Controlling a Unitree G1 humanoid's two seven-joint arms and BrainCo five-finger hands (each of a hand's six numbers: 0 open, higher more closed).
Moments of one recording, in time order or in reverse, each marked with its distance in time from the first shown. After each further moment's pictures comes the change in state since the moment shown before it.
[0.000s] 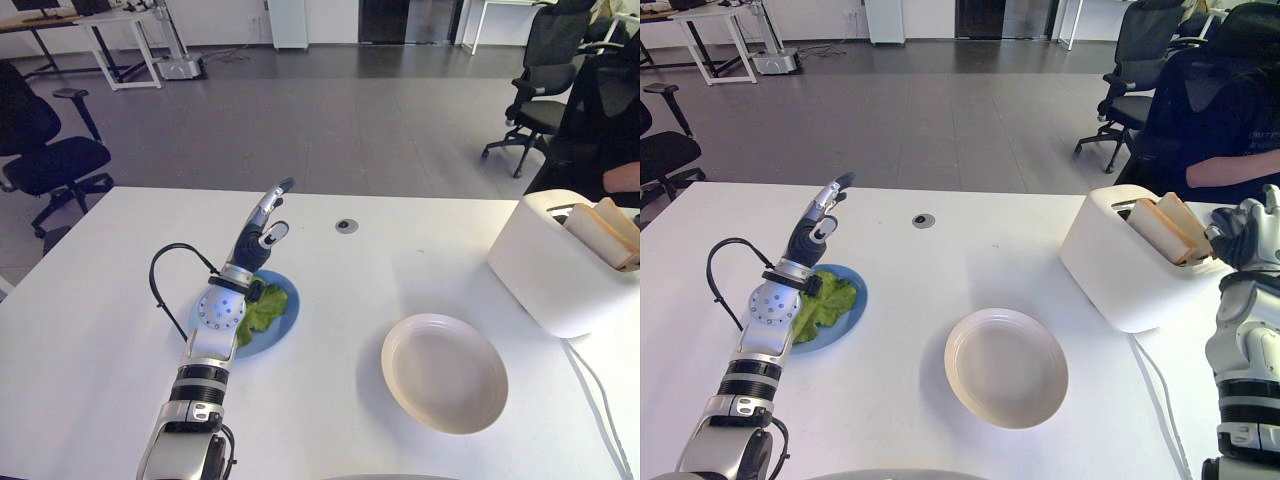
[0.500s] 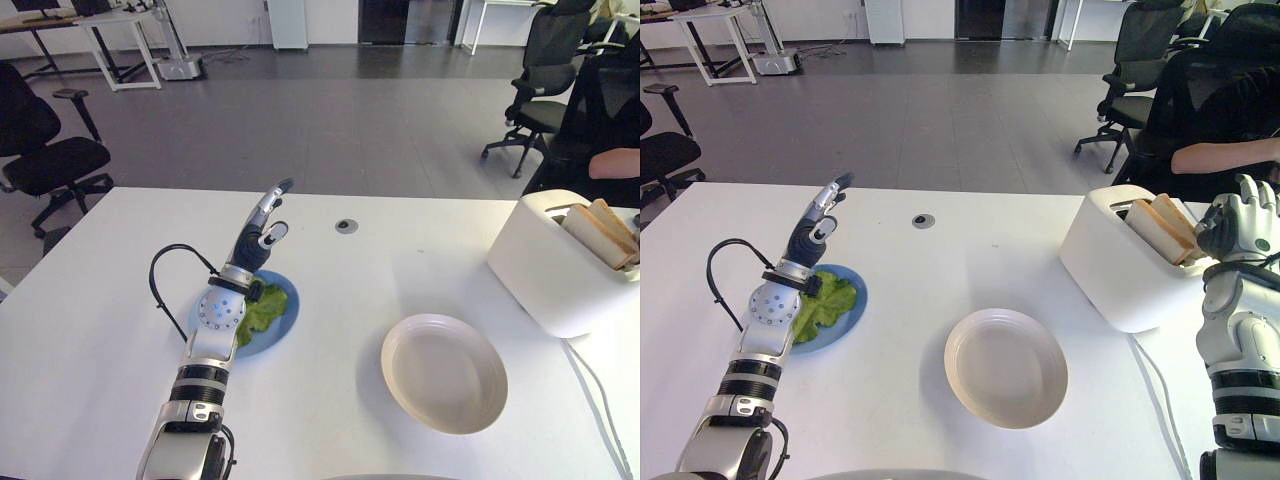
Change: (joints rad) left arm 0.000 0.001 -0.001 0.007 0.000 -0.001 0.010; right arm -0.026 -0.005 0.038 -0.012 0.071 -0.040 -0.047
